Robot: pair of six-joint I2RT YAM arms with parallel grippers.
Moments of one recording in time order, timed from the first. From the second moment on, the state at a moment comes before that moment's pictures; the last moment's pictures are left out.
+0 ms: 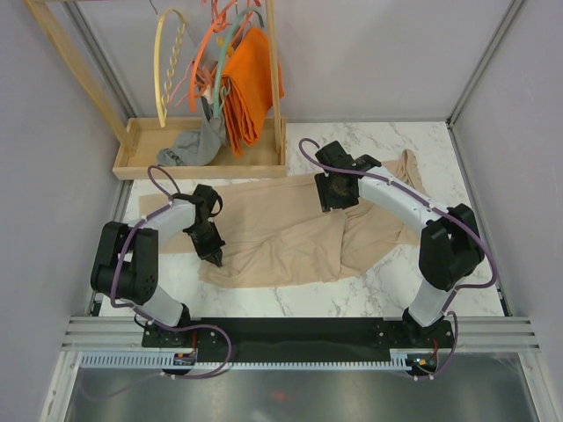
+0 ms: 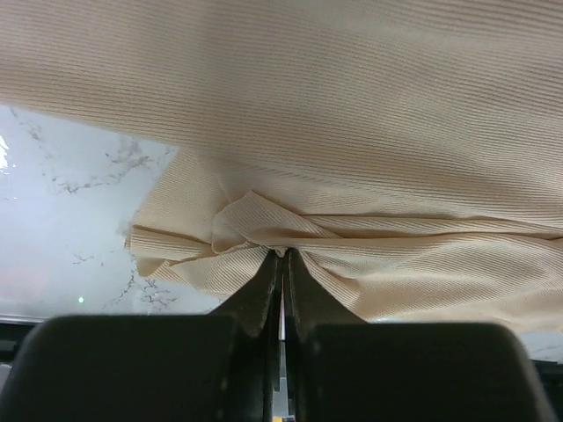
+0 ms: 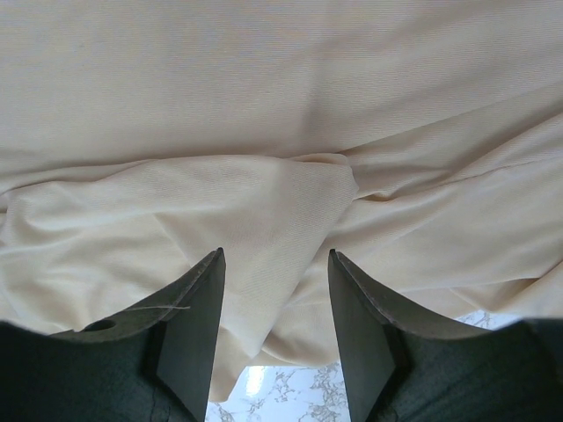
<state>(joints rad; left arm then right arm) -0.22 1.58 0.87 -0.86 0.07 -0.66 0.56 1.75 1.43 -0.83 0.17 0.33</state>
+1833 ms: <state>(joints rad) -0.18 1.57 0.91 -0.92 -0.05 -0.80 0.54 1.68 1.38 -0.85 0.19 0.33</state>
